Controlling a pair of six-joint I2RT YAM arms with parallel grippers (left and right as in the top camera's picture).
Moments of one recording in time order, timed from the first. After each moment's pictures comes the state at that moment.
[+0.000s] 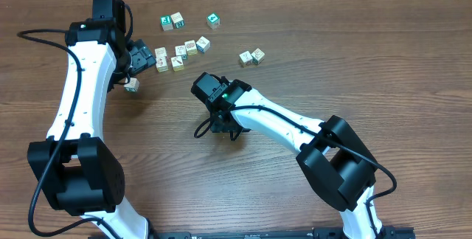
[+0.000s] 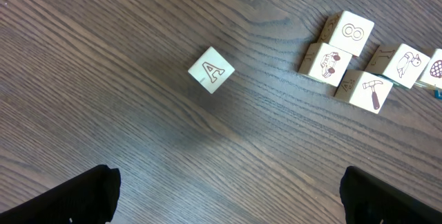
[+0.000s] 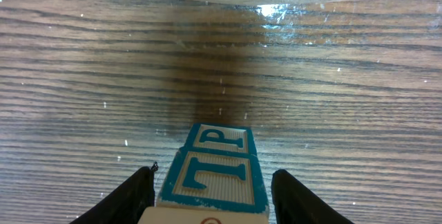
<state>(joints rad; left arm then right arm) 0.05 1.86 1.66 -1.12 -0.14 -0.57 0.82 2.10 1.56 -0.90 0.10 0.80</state>
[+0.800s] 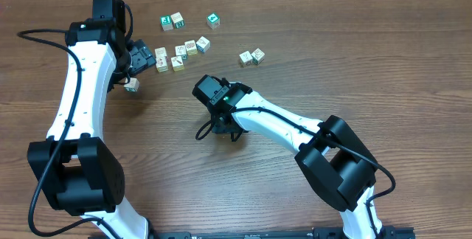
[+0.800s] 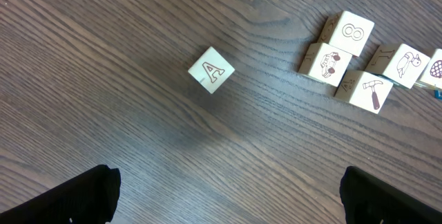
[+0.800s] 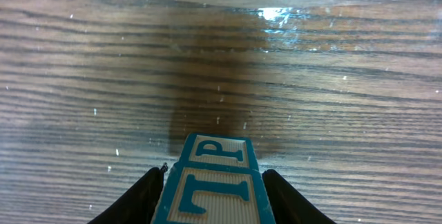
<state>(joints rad) 0.05 1.86 1.66 -1.12 -0.14 -0.57 0.82 2.10 1.52 -0.84 0.12 0.78</state>
